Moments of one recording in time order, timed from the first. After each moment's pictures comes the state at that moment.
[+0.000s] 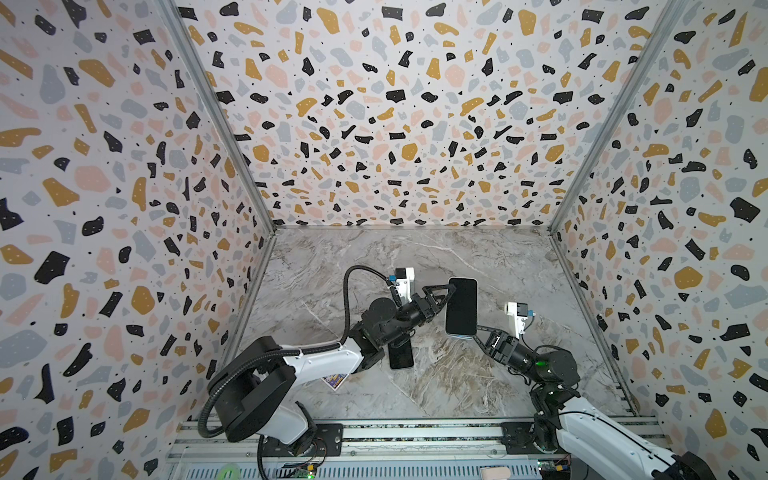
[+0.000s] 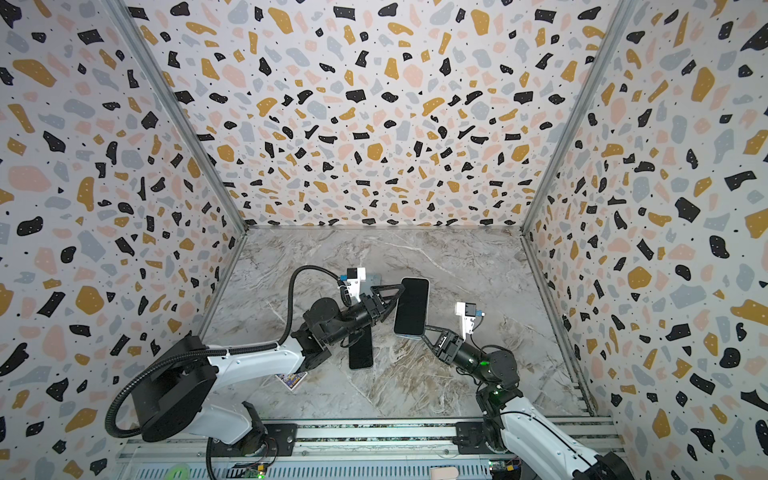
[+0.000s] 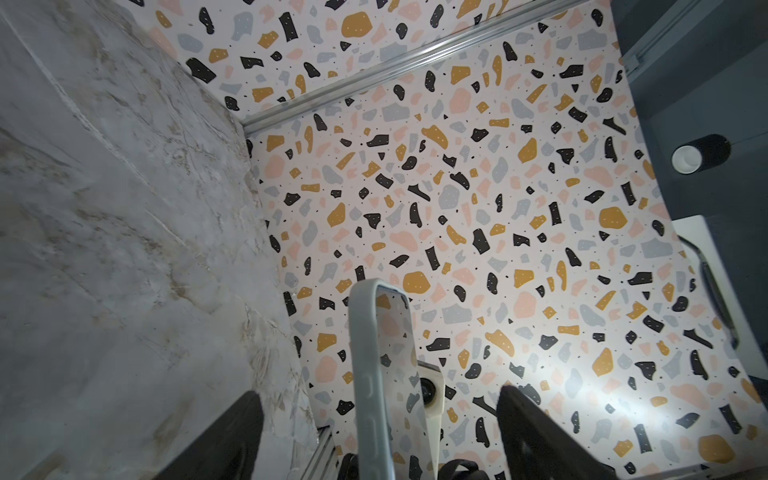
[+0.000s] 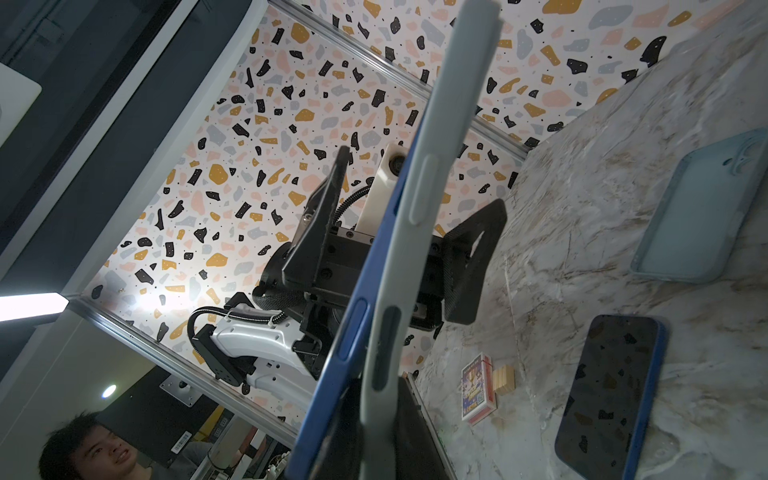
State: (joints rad) left arm -0.87 1.45 0.67 0.85 0.16 -1.24; right arm 0.47 0.71 0.03 1.01 -0.60 1.23
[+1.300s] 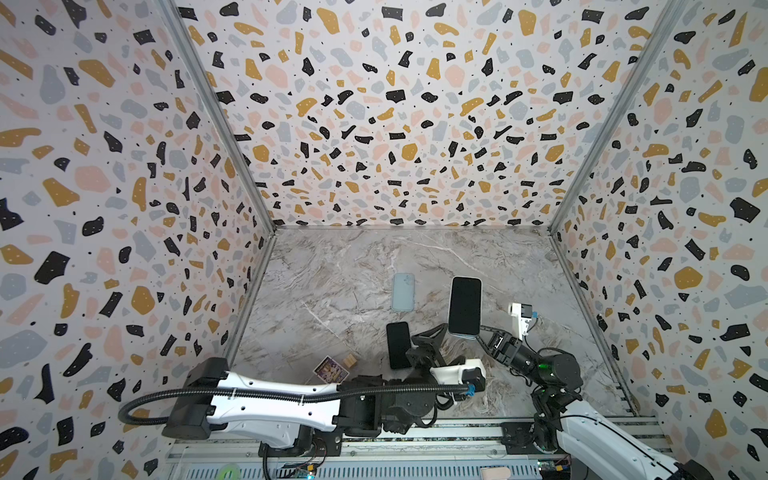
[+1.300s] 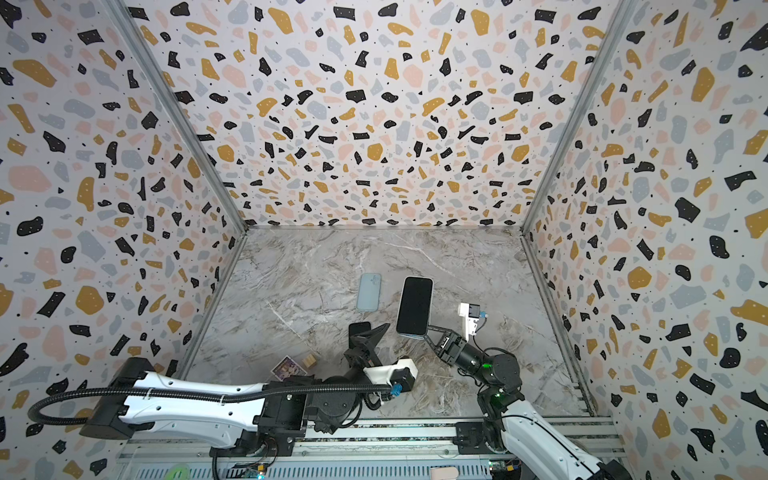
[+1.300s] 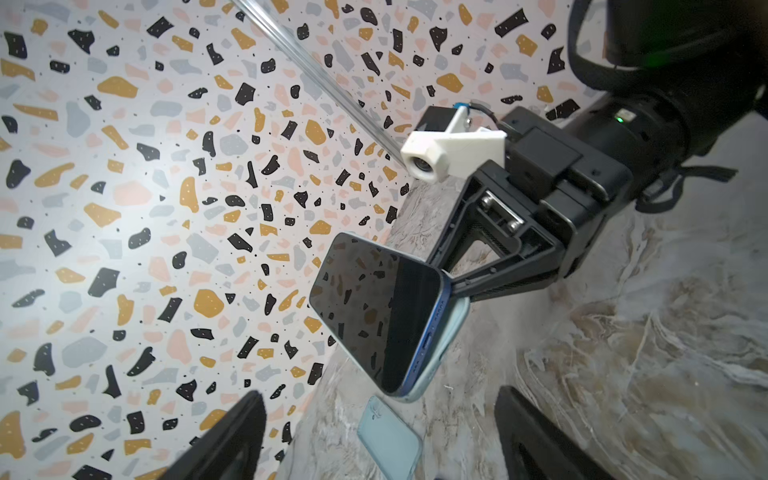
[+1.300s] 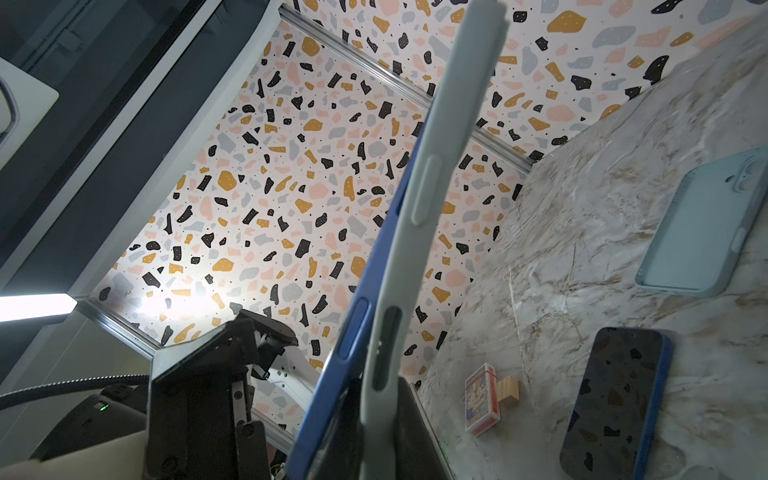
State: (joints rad) left arm -1.59 1.21 0.86 0.13 -0.88 0.70; right arm 0.46 0.66 0.02 1.01 -0.59 1.24
